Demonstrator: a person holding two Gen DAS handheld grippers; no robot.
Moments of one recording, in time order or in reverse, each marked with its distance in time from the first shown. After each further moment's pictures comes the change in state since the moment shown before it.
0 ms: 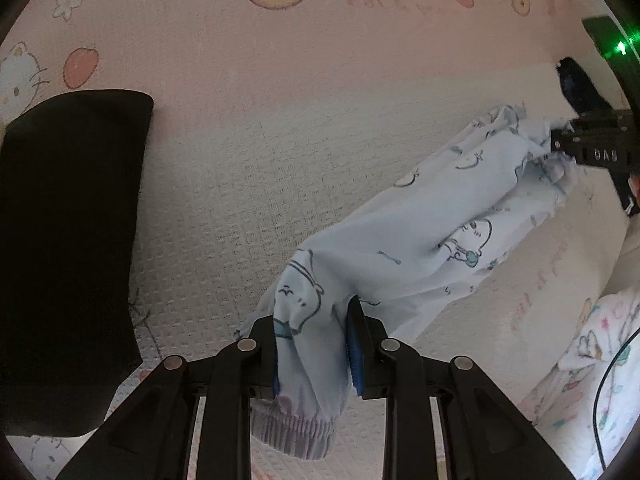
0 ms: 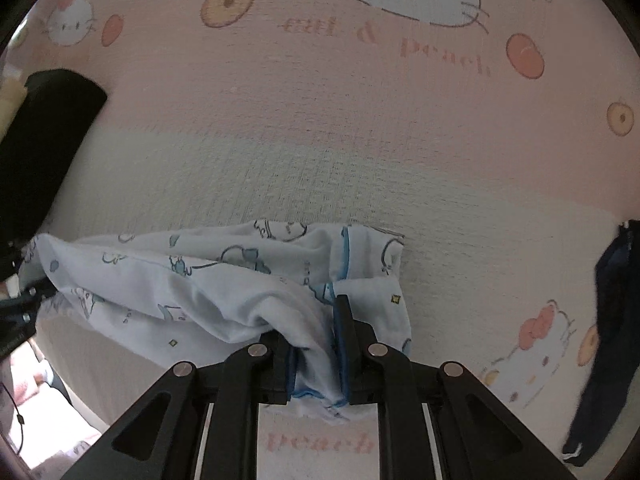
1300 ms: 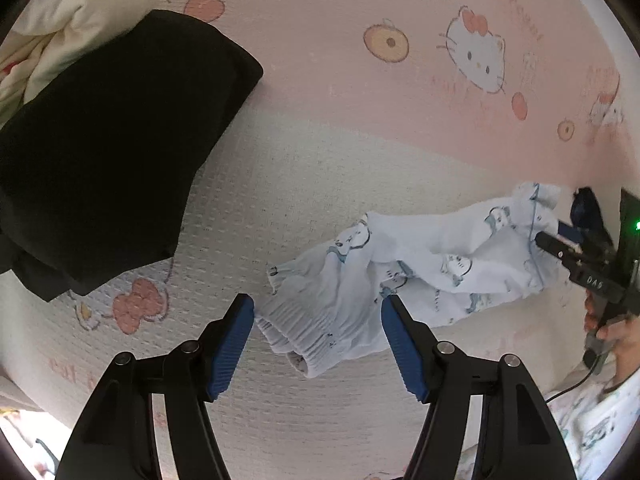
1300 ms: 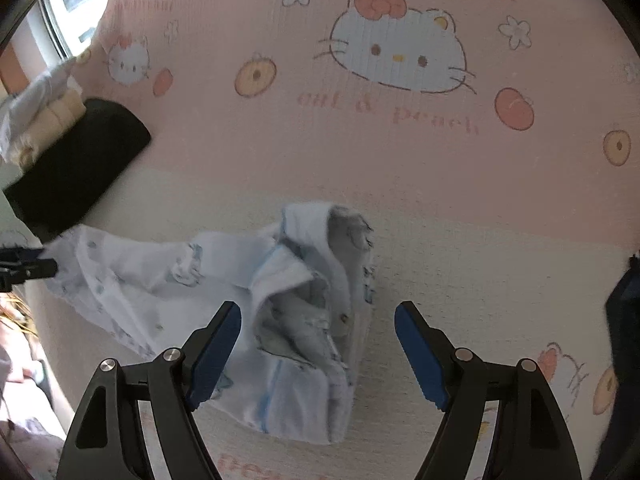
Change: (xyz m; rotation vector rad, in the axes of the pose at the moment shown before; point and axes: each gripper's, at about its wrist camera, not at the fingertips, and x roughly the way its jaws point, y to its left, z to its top) left arm -0.028 0.020 -0.052 -0.422 -0.176 -0.068; right arm -0.015 -0.050 -0.078 -0.120 -0.351 0.093
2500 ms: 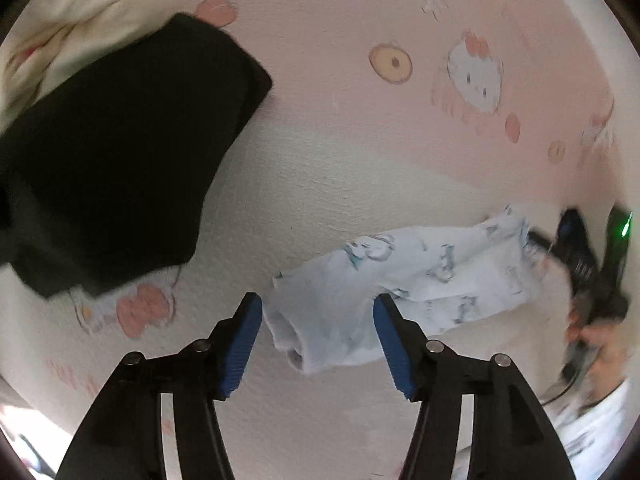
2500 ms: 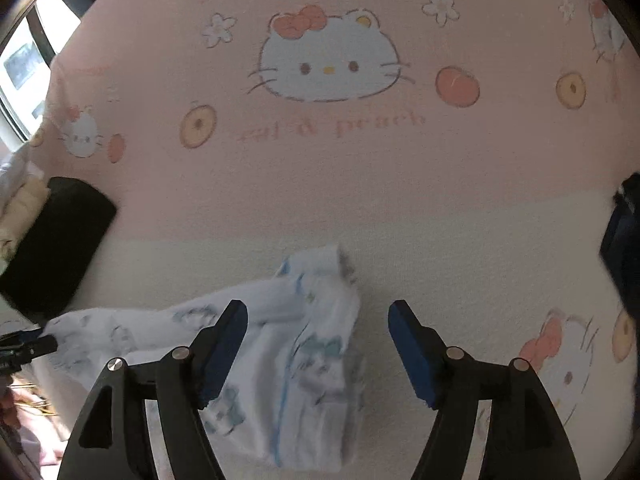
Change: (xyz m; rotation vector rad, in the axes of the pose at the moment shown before) left arm -0.003 0.024 0.010 -0.076 -0.044 -0.080; right arm 0.010 -0.017 -0.009 0.269 -0.059 0.000
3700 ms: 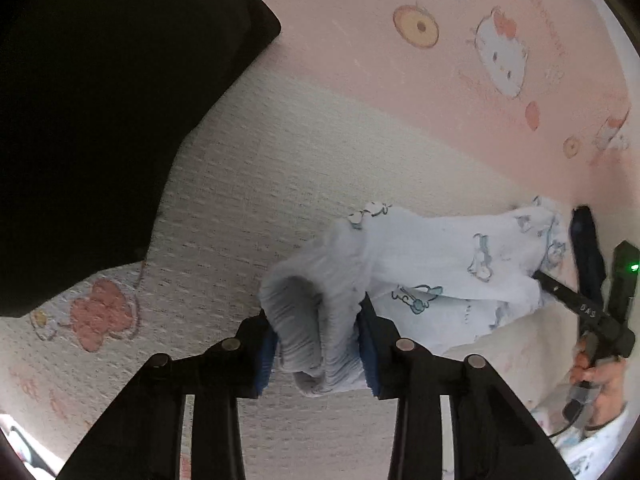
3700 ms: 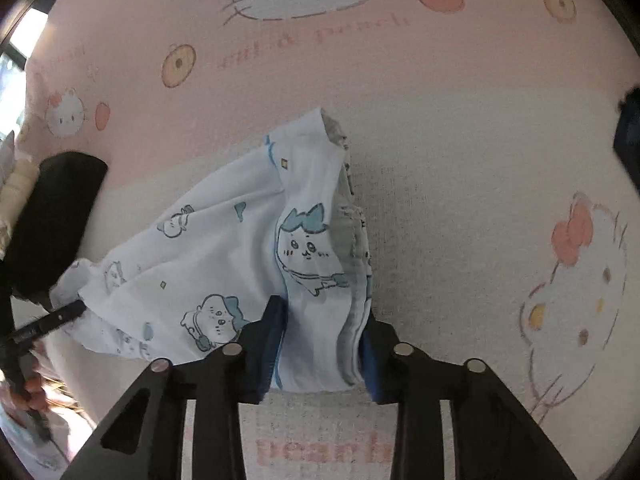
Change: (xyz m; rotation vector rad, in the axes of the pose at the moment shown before) left arm 0.066 -0.017 0.010 0.007 0.101 0.018; right arm 0.042 -0.008 -0.033 0.032 0.177 -0.005
